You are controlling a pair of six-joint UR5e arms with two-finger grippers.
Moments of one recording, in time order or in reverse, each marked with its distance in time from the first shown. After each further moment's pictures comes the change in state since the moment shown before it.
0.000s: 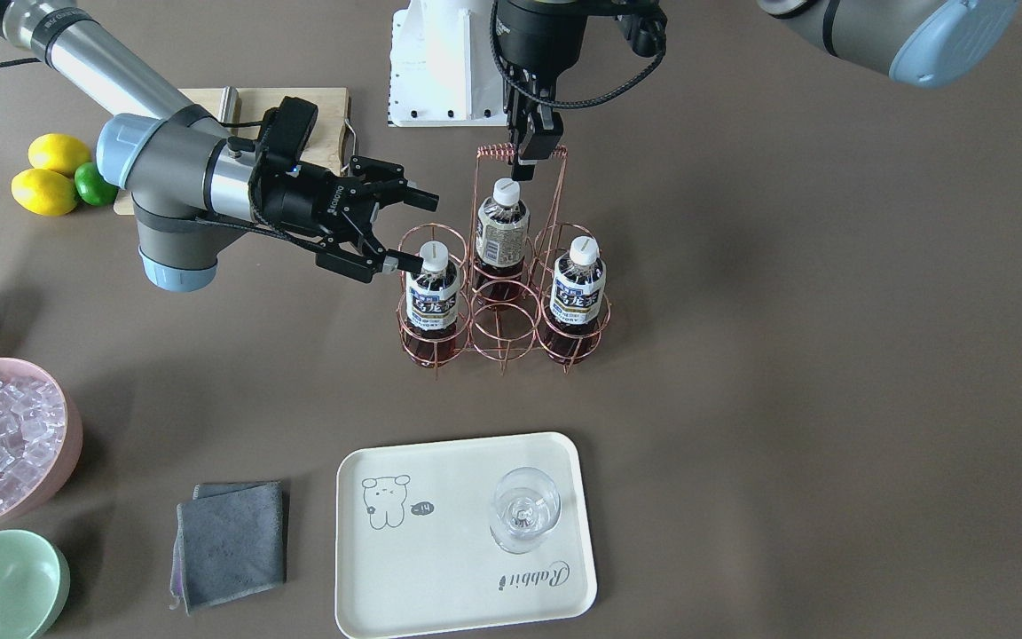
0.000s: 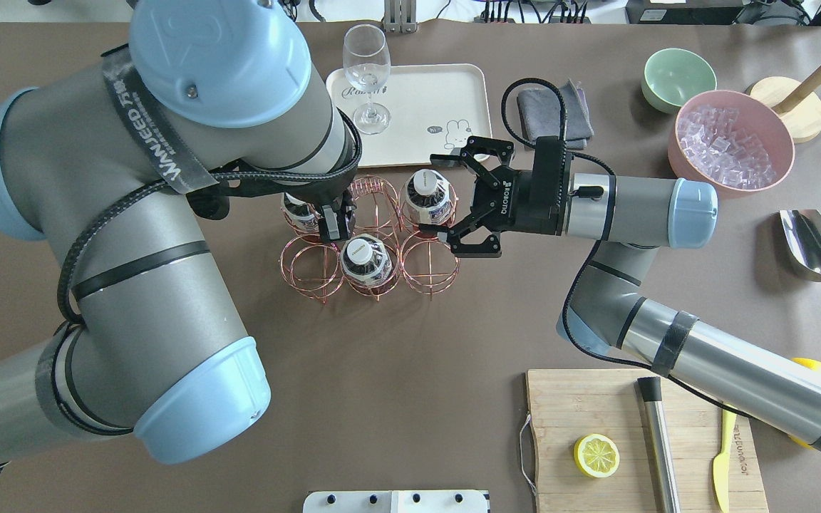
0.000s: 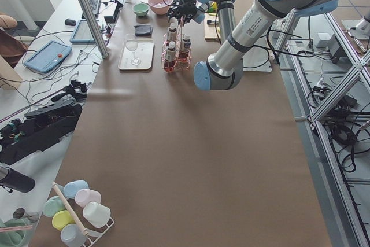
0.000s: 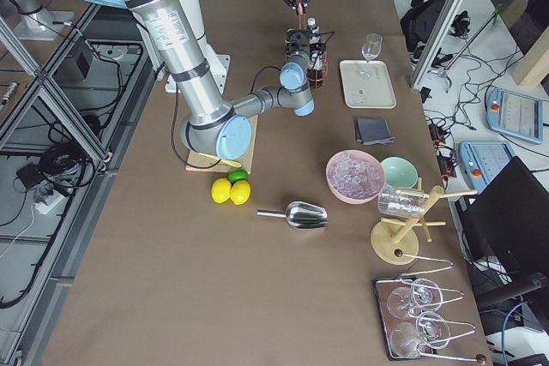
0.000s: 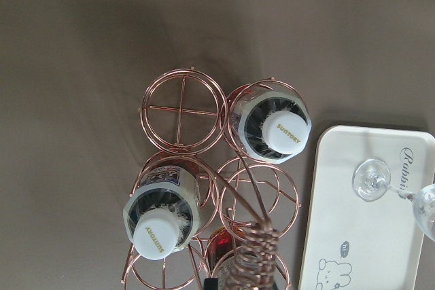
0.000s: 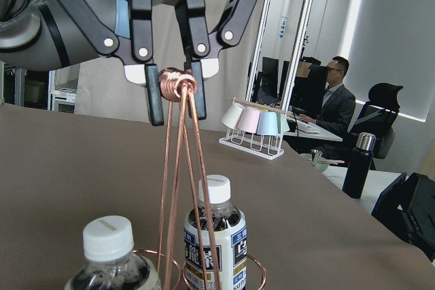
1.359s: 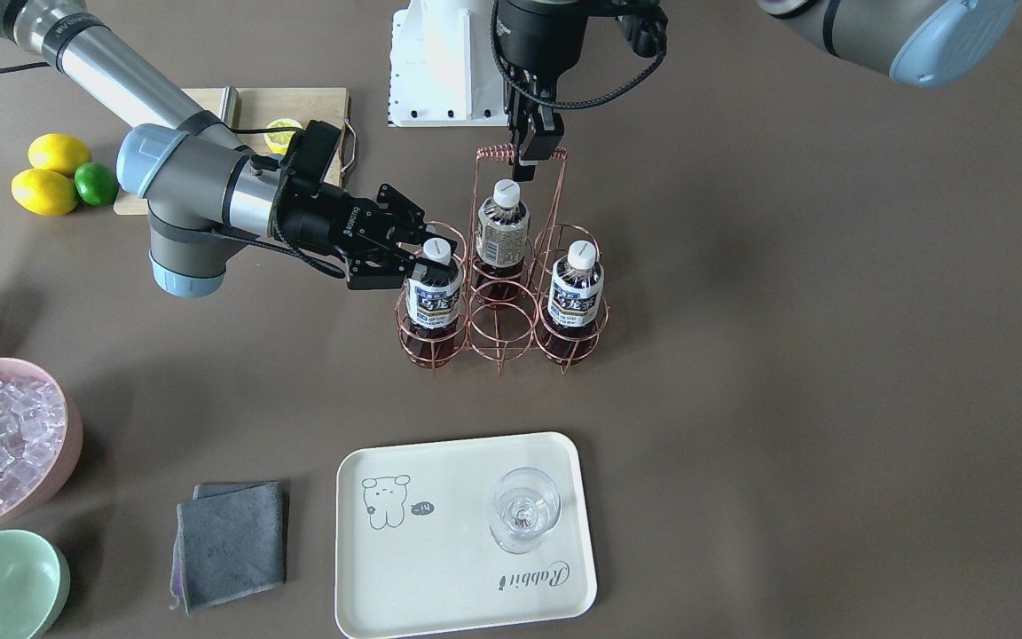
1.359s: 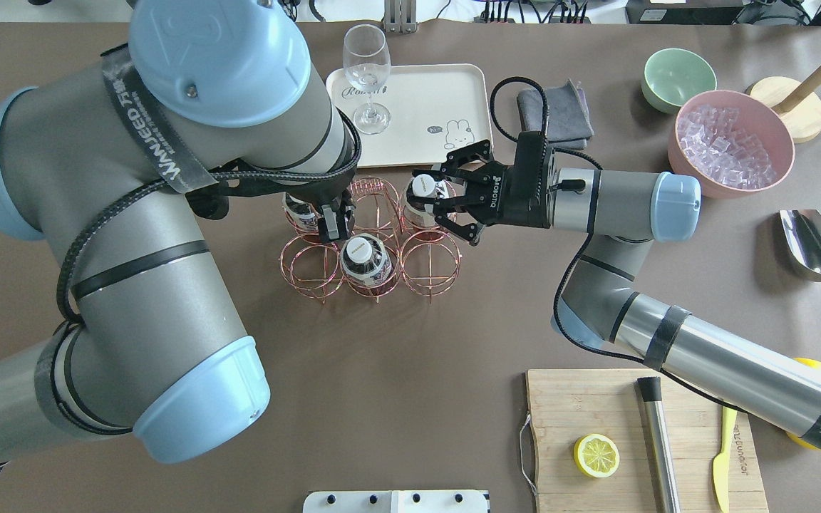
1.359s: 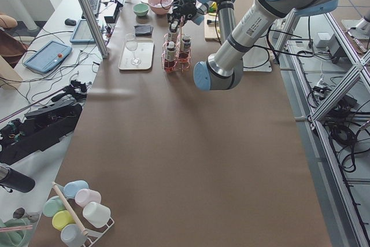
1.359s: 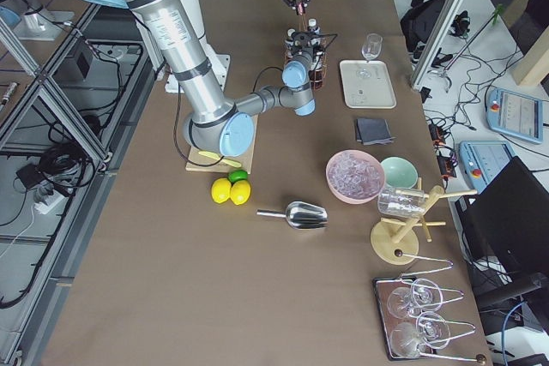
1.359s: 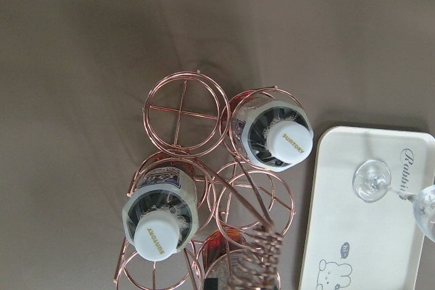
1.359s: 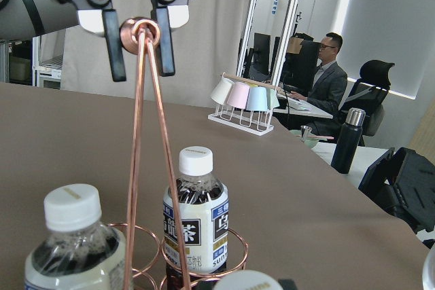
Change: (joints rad) left arm -0.001 0.001 -0.001 0.002 0.000 -0.001; right arm 0.002 0.027 -0.042 -0.060 -0.008 -0.020
